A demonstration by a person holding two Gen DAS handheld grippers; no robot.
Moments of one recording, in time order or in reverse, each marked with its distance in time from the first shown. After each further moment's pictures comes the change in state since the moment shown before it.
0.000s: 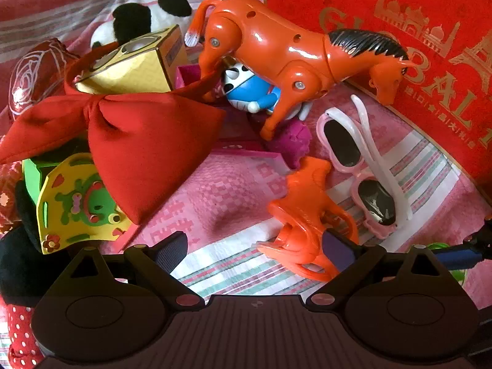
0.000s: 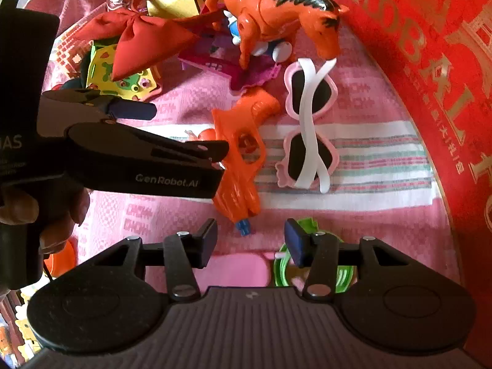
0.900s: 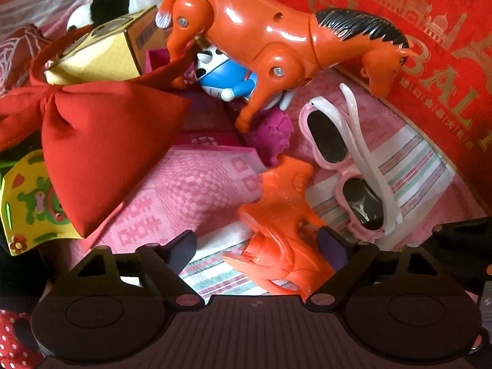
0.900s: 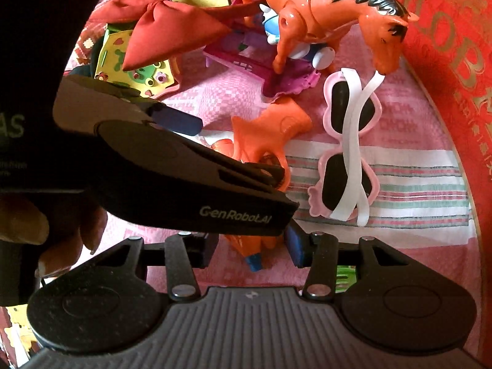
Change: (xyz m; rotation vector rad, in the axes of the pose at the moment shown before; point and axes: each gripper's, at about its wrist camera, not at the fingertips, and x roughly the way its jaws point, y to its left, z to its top) left arm 0.020 -0.011 0.010 -0.026 0.068 -0.064; right arm 0.032 0.017 0.010 -0.093 -0.017 0.029
